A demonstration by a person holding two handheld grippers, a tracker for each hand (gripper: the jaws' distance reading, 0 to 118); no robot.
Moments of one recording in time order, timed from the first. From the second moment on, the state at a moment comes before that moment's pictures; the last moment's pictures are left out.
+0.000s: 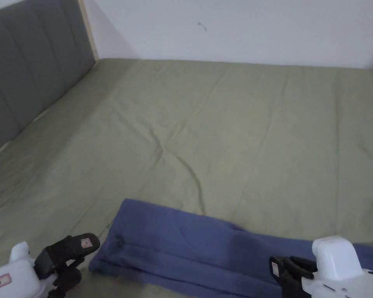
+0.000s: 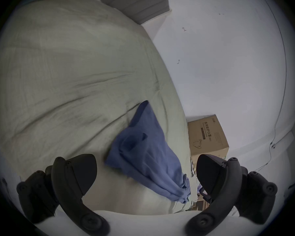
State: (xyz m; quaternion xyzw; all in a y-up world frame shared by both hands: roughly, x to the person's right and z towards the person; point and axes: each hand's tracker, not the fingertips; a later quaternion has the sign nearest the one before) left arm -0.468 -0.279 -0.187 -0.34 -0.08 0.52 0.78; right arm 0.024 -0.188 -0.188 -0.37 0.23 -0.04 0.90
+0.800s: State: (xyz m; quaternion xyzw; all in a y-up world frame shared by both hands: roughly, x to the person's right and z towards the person) left arm -0.383 -0.235 -0.253 -0.38 -0.05 0.33 0.86; right arm 0.071 -0.164 -0.172 -0.36 0.18 -0.08 0.91
